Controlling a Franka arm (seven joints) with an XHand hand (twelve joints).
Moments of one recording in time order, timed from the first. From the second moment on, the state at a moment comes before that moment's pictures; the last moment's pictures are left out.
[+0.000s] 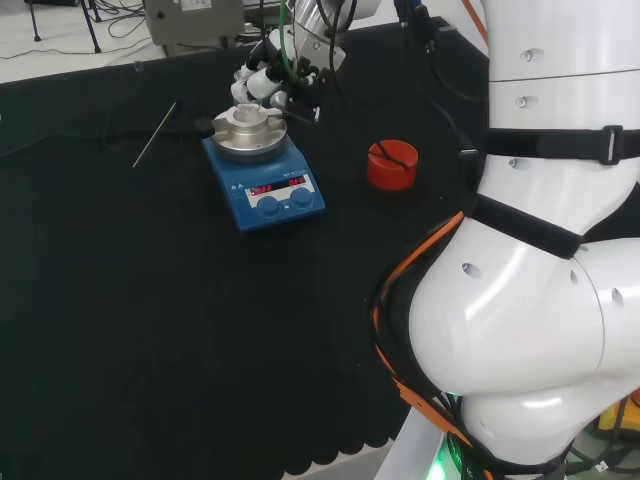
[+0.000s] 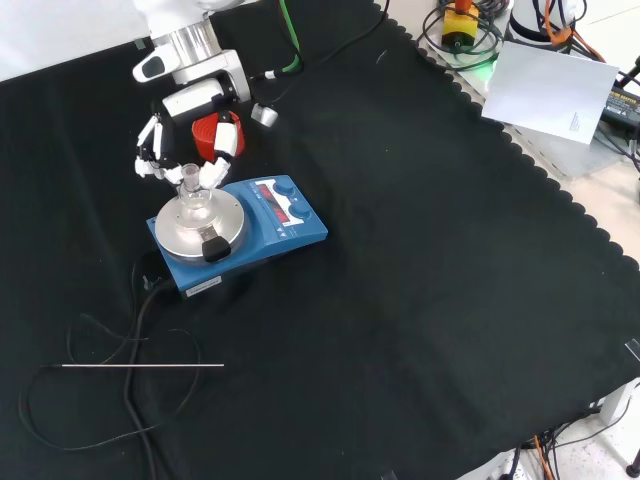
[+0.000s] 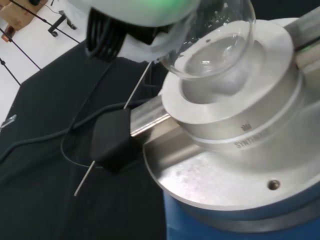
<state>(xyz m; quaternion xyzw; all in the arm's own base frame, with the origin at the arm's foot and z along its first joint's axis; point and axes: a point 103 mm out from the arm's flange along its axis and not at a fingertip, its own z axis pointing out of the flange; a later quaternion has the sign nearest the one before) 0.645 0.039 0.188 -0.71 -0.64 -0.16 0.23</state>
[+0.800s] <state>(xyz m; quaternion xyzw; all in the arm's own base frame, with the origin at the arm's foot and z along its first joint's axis) 0.646 0.046 0.180 -0.71 -0.65 -0.14 0.23</state>
